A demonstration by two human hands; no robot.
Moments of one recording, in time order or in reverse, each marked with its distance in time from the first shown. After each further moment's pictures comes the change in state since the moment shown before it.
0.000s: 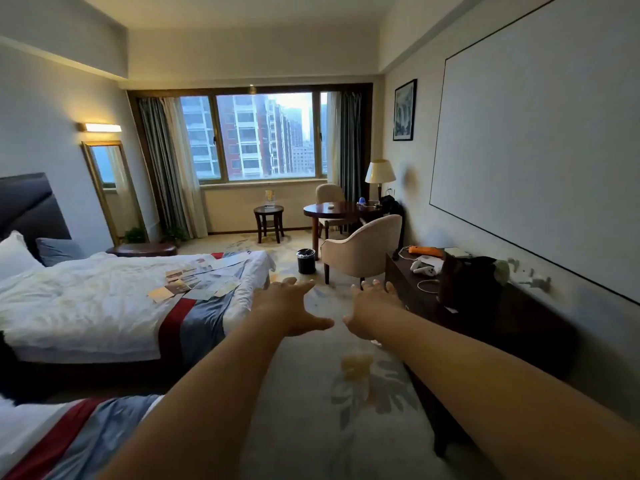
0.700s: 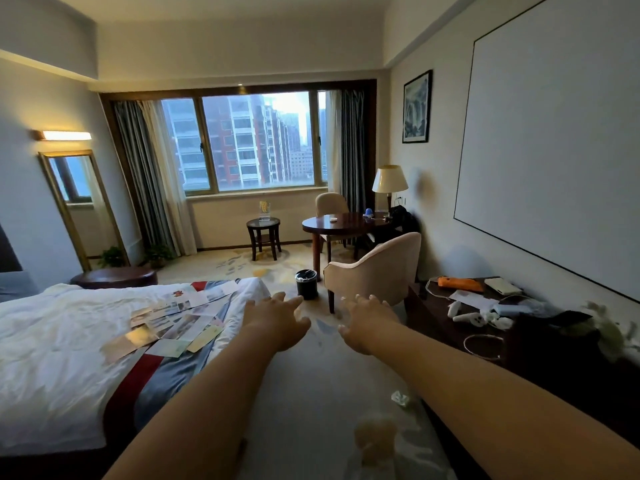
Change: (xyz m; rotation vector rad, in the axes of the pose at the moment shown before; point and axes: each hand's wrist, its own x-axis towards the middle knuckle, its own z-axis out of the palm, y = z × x) left_hand 0.482 -0.116 0.024 0.083 -0.011 -0.066; right_hand 0.482 0.031 0.011 0.079 -0.016 -0.045
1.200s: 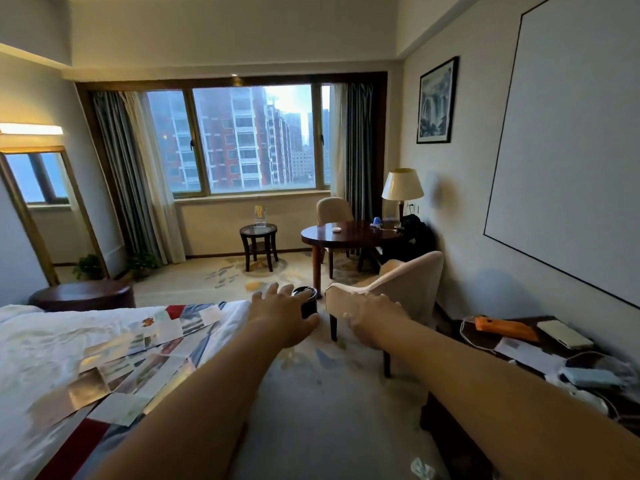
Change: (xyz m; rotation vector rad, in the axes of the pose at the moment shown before) left_hand 0.395 -0.034 0.008 0.015 0.072 0.057; right_hand 0.377 0.063 -0.033 0.124 0.065 0.052
